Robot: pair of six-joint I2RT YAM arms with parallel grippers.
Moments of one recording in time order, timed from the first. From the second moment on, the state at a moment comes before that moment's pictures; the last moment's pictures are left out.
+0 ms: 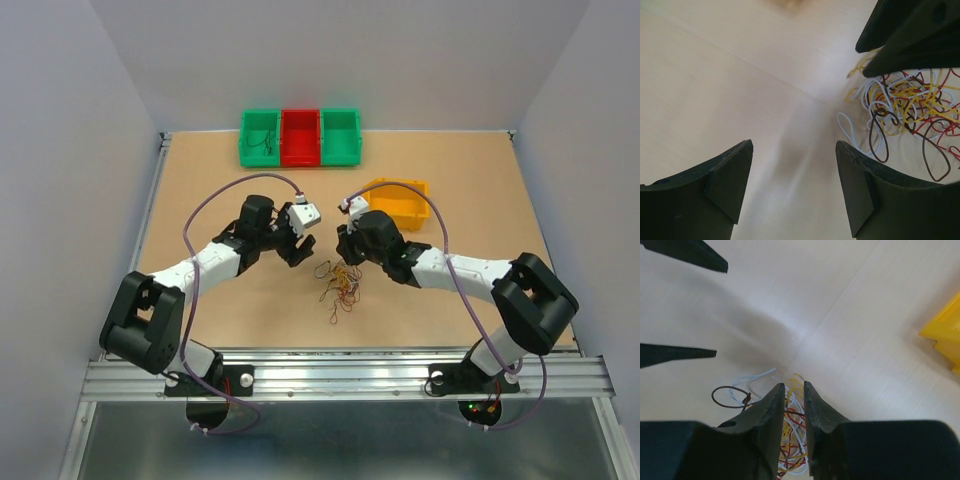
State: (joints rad) left arm -0.45 1.41 0.75 0.04 0.47 0.42; right arm 0.78 1.55 0.85 0.17 0.07 0.19
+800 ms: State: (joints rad) left arm -0.62 1.57 0.81 -0.10 0.50 0.52; right arm 0.78 1.50 0.83 0.26 0.14 0.19
